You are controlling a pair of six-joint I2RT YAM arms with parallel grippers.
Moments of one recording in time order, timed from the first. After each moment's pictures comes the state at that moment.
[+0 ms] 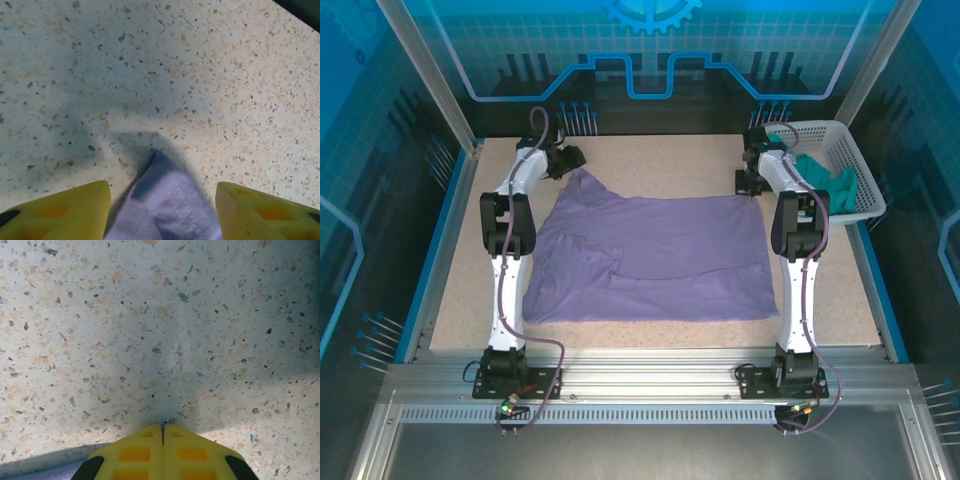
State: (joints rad) left arm 0.02 2.60 2.37 -0.75 0.19 -0.49; right arm 0.03 2.45 2.10 -0.93 0.15 0.11
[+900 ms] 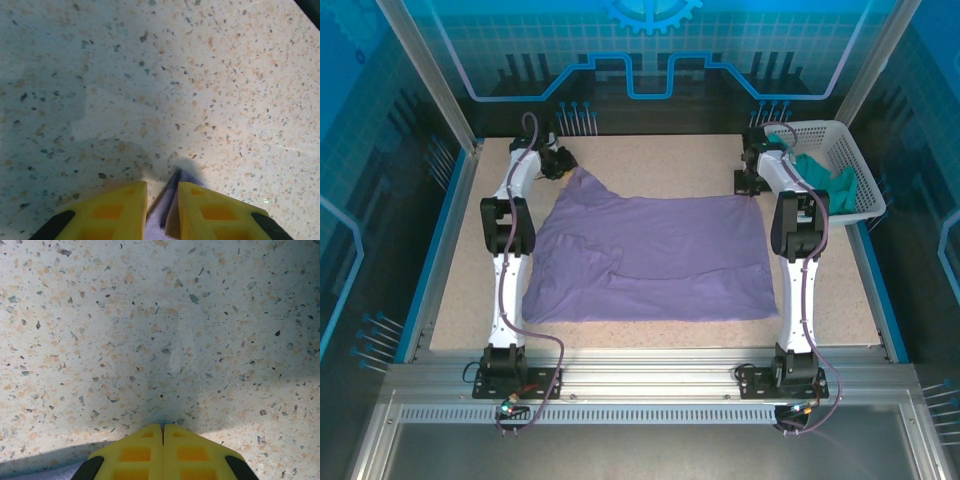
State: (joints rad) left arm 0.07 2.74 2.55 -0.83 0.34 -0.55; right arm 0.03 2.44 2.10 -0.93 0.15 0.10
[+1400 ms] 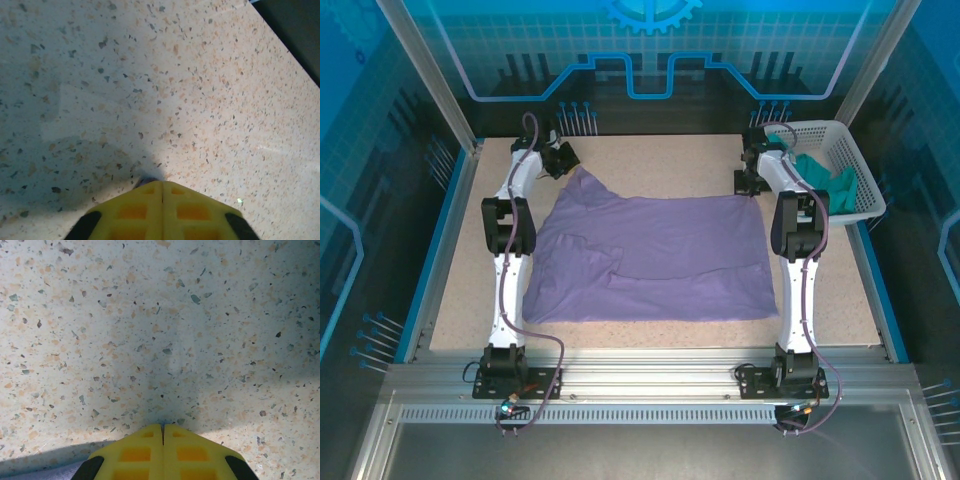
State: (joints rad) left arm 0.06 2.74 2.55 -0.76 0.41 -0.62; right arm 0.03 2.44 2.10 -0.93 0.15 0.09
